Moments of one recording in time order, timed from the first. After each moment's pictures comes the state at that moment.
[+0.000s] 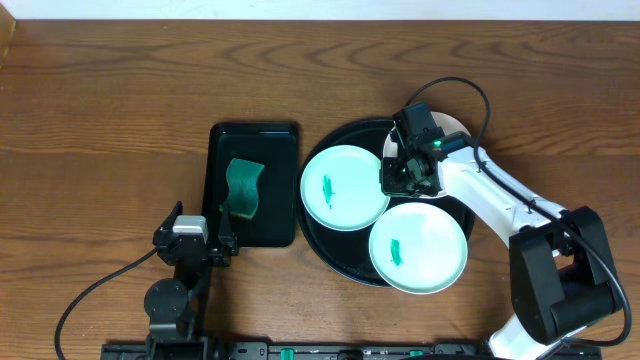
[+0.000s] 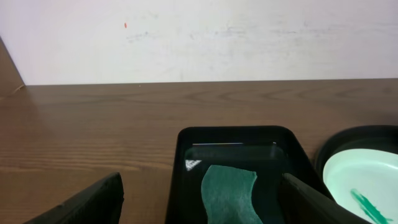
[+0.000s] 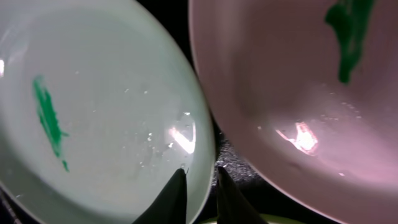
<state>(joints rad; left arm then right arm) 0.01 0.01 0.02 -0.11 0.04 0.01 0.40 1.80 1.15 -0.66 -0.17 0.44</state>
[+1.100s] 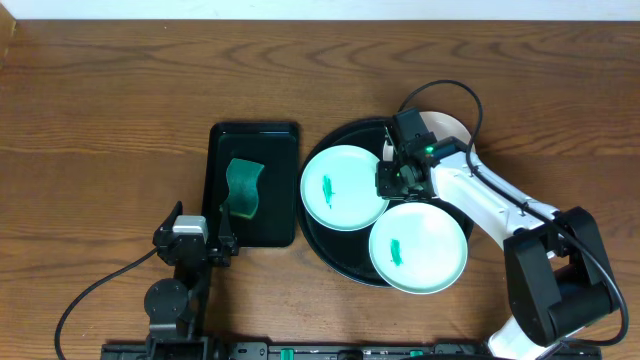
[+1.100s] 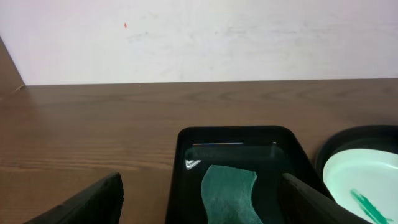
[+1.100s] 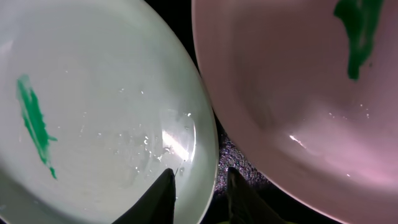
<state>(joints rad) 0.01 0.01 0.02 -0.11 0.04 0.01 0.44 1.80 1.12 -0.63 -0.11 0.47</state>
